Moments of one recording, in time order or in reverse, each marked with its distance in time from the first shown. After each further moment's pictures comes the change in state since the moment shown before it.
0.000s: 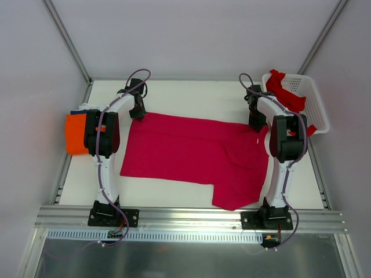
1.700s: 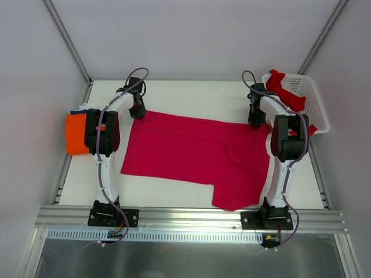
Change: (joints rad) left arm 0.020 0.029 0.037 -0.009 0.064 -0.018; right arm -0.036 -0.014 -0.015 0.072 -0.116 0.010
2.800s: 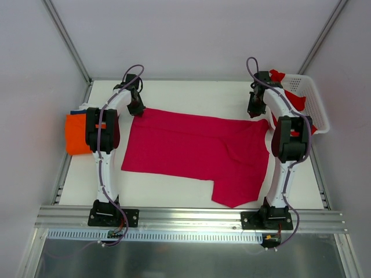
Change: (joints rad) left arm 0.039 0.071 0.122 -0.054 0.056 -0.045; right arm -0.006 0.067 0.242 -0.094 -0.138 0.000
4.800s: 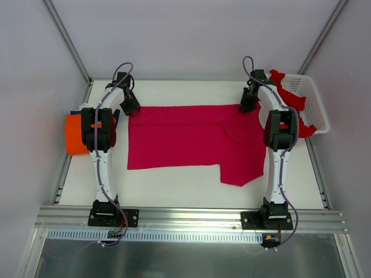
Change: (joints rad) left arm 0.076 0.018 0.034 -0.006 0.045 -0.073; right arm -0.018 0.268 0.302 0.008 -0.197 0.057
